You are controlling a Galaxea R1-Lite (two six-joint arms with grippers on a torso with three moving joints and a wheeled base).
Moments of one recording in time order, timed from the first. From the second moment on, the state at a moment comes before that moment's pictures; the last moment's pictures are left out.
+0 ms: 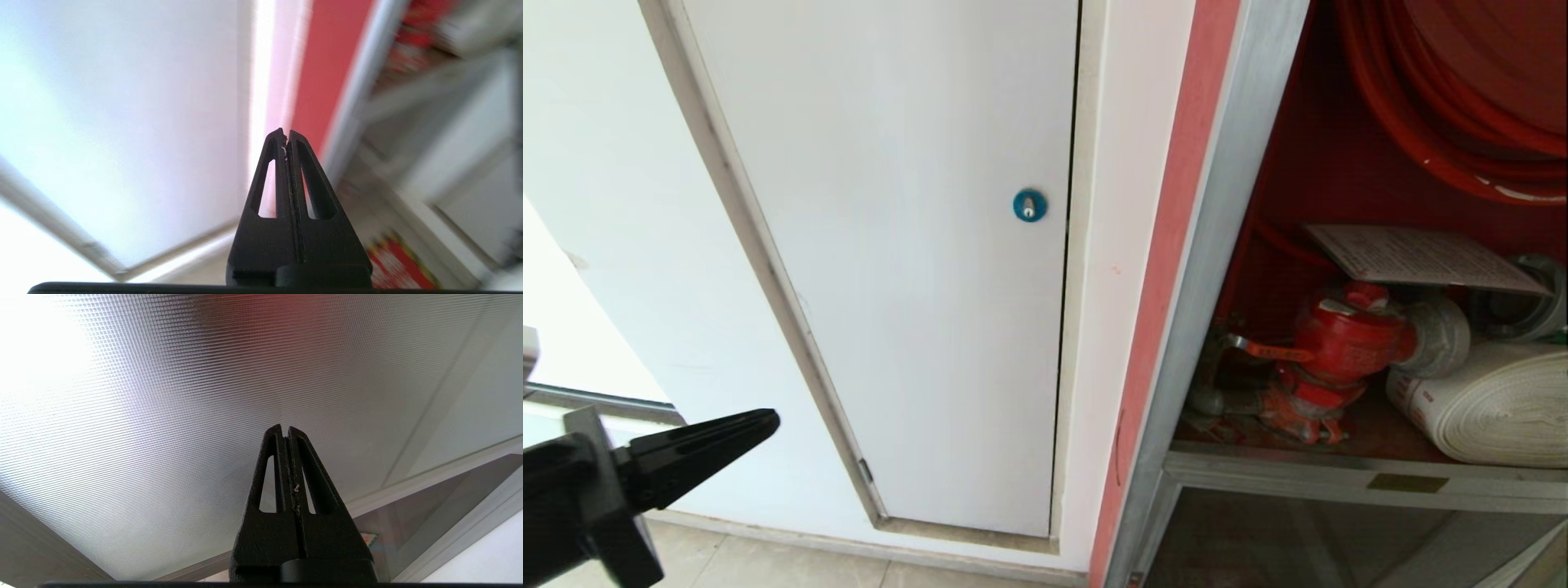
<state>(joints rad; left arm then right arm) -0.07 0.96 -0.36 -0.54 -0.60 0.04 0.01 0.00 0.00 0.00 -0.01 0.02</state>
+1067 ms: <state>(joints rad) -0.01 0.11 -0.16 -0.10 -0.38 0.03 0.01 0.00 0.00 0.00 -0.01 0.02</state>
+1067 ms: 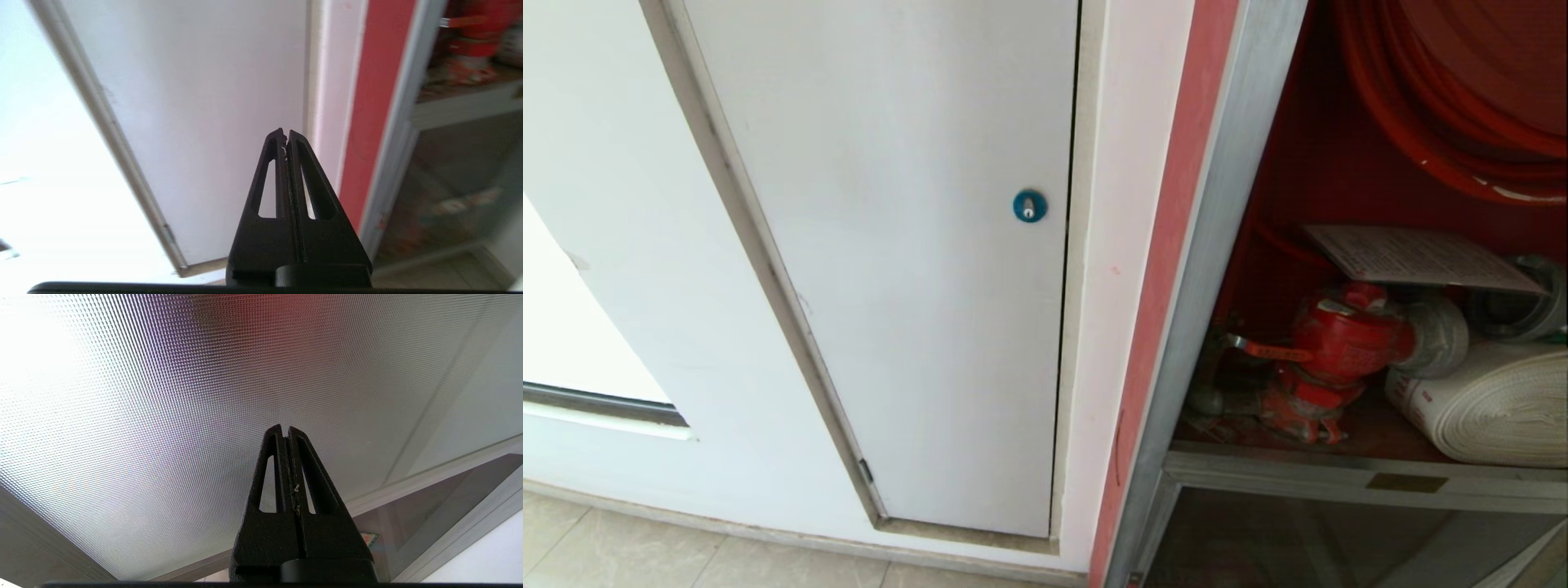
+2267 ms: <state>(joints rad) -0.01 0.00 0.00 0.01 -0.02 0.07 0.01 0.00 0.00 0.00 -0.01 0.02</state>
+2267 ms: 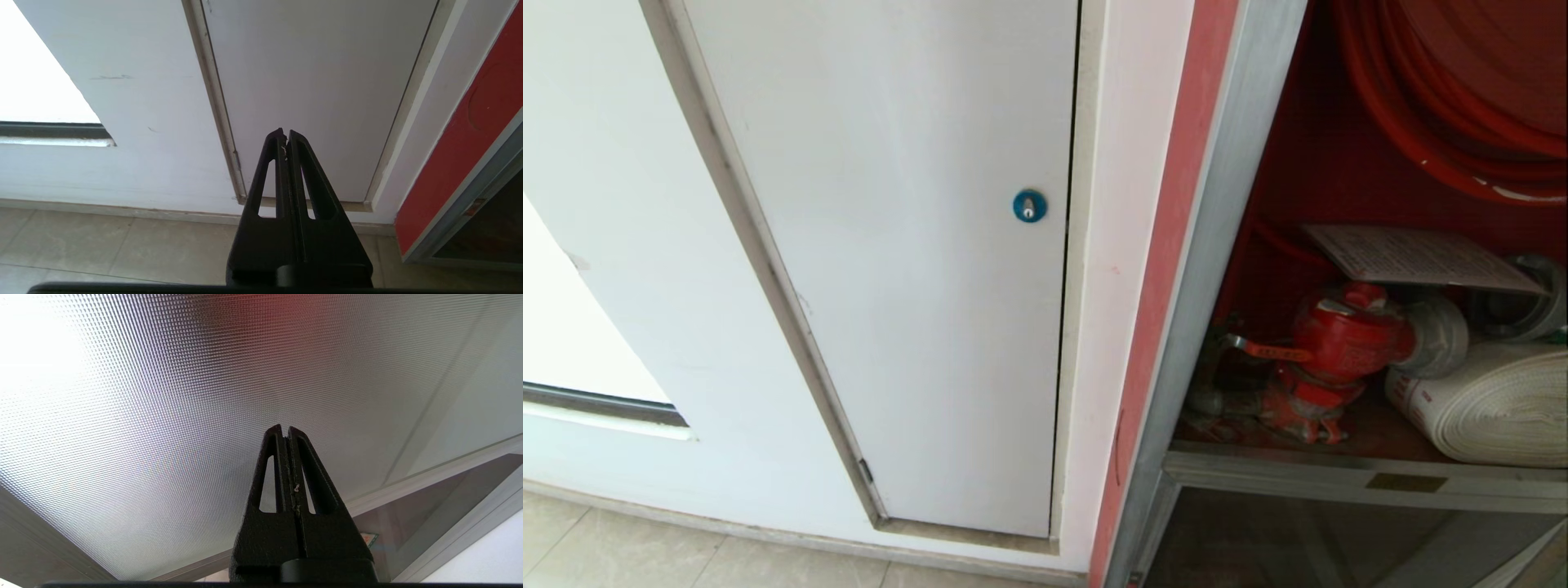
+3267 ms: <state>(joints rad) -0.01 0.00 0.00 0.00 -0.02 0.03 0.01 0.00 0.00 0.00 -0.01 0.02</state>
